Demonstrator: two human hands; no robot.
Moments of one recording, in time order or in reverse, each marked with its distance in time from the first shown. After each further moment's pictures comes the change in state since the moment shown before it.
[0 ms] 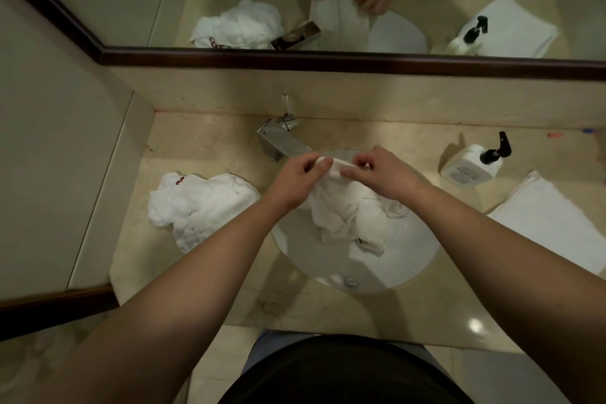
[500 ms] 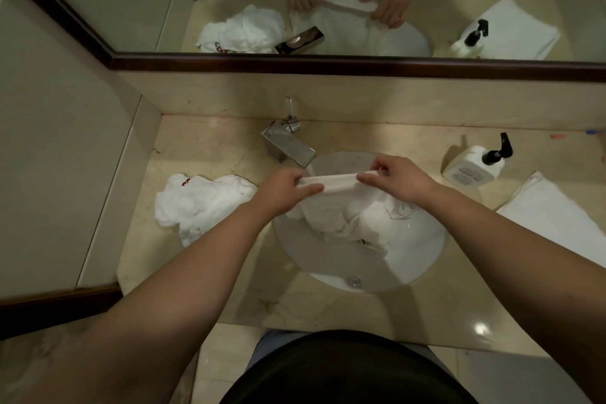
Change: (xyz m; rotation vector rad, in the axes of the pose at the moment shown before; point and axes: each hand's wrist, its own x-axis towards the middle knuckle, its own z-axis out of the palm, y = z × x) left_hand -0.004 -0.021 -0.025 0.527 -0.088 -0.164; right_hand -0.007 0.028 -0.009 -0.169 -0.001 0.088
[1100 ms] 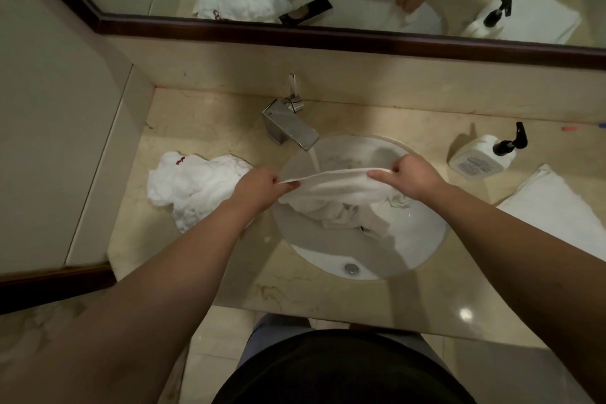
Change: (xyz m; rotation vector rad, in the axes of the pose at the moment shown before) left_hand -0.001 -0.059 0.011 0.091 -0.029 -0.224; right_hand 0.008 0.026 0.019 -0.197 -0.068 0.176
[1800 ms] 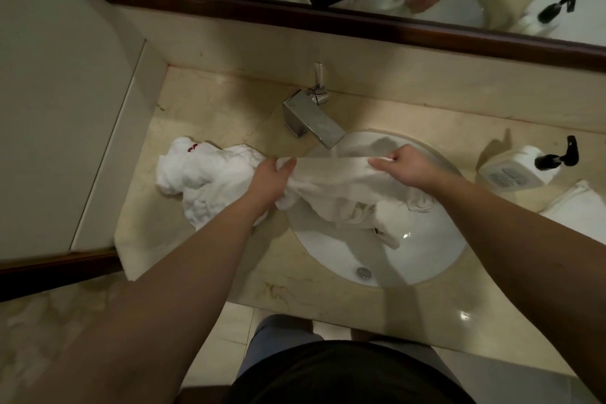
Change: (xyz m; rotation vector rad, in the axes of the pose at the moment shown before) left_hand 0.019 -0.015 0.008 -0.655 0.148 -0.248; right_hand 0.046 -0.041 0.014 0.330 -0.133 0.047
